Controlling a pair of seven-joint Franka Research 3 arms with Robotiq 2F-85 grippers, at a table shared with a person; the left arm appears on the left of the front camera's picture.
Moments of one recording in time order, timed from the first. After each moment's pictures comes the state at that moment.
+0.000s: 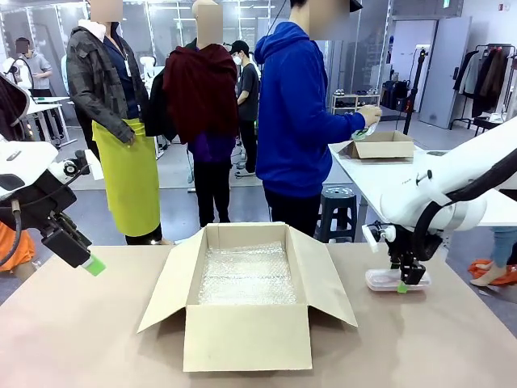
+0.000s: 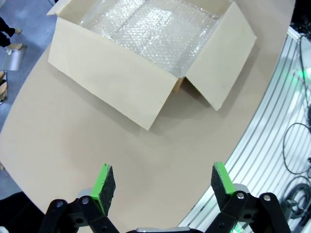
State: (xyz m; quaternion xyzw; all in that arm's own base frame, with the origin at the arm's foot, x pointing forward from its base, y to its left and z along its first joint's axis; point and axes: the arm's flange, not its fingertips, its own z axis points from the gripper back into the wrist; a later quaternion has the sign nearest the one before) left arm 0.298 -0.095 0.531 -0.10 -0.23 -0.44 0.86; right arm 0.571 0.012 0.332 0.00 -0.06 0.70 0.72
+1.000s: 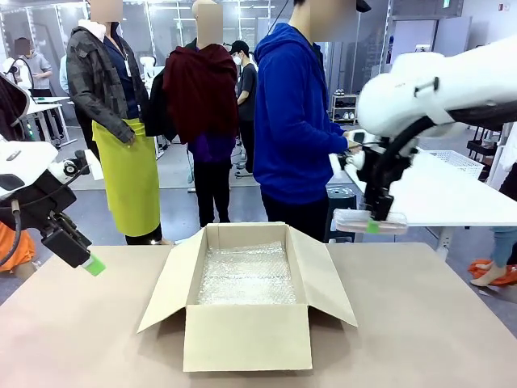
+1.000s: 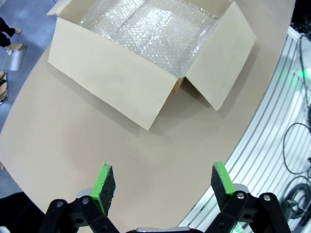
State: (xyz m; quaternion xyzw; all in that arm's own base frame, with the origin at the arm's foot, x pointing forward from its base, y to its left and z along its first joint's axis) left arm 0.298 -0.095 0.531 -0.10 -0.23 -0.44 0.86; right arm 0.546 0.145 0.523 0.02 -0.05 0.66 0.75
